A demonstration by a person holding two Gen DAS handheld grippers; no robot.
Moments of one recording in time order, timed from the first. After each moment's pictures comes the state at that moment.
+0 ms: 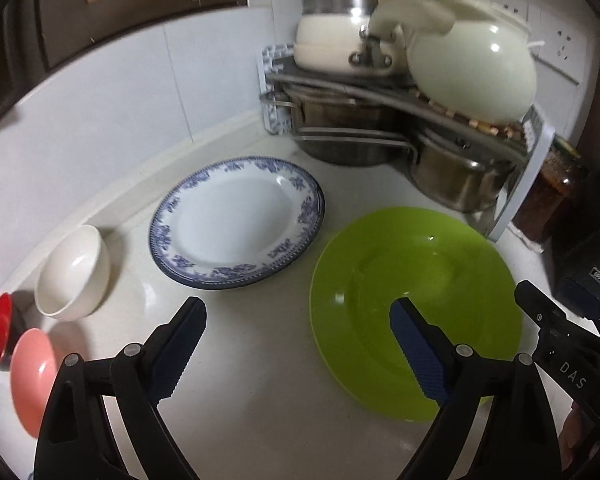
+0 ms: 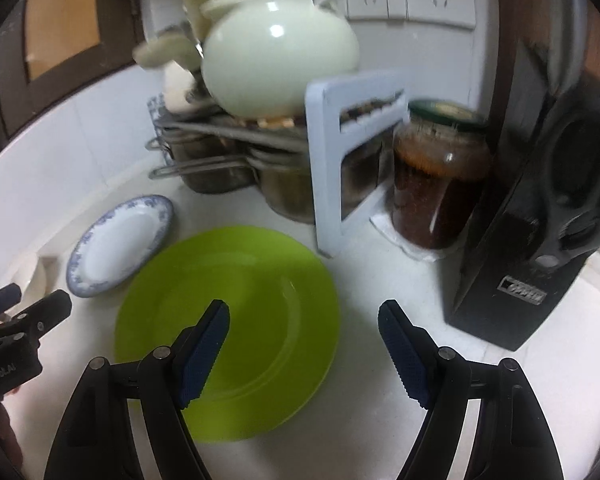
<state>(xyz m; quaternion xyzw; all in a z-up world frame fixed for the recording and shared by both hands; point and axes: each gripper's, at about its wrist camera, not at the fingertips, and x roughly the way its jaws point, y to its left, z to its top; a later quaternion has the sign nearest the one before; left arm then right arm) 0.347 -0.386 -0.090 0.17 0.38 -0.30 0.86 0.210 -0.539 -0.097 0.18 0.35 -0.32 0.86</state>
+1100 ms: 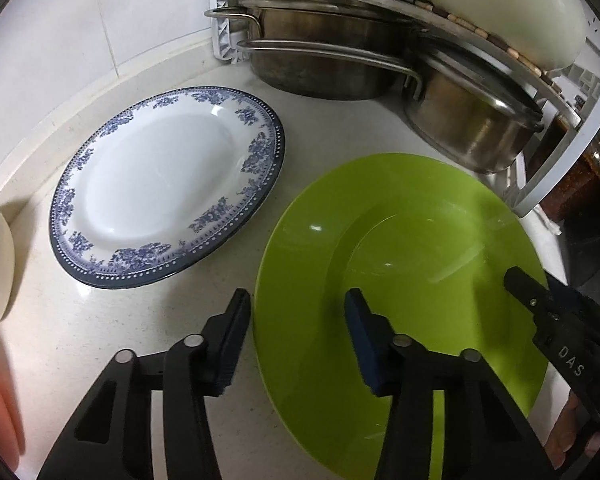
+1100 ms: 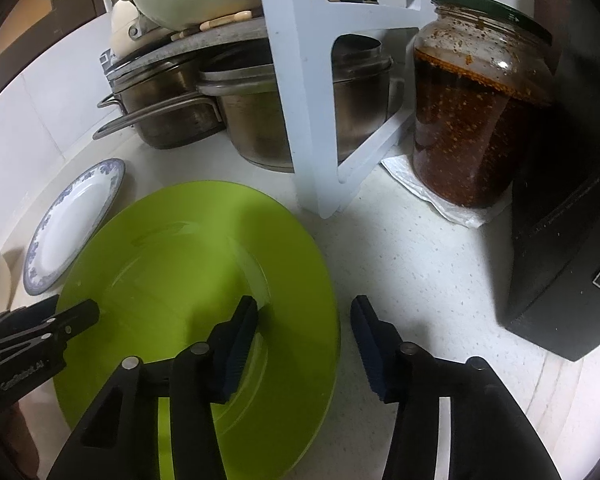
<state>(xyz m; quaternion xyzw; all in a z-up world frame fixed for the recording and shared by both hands) 0.388 -0.439 -0.160 0.17 0.47 -0.35 0.79 0.245 -0.580 -0.157 0.22 0.40 -0.31 0.83</state>
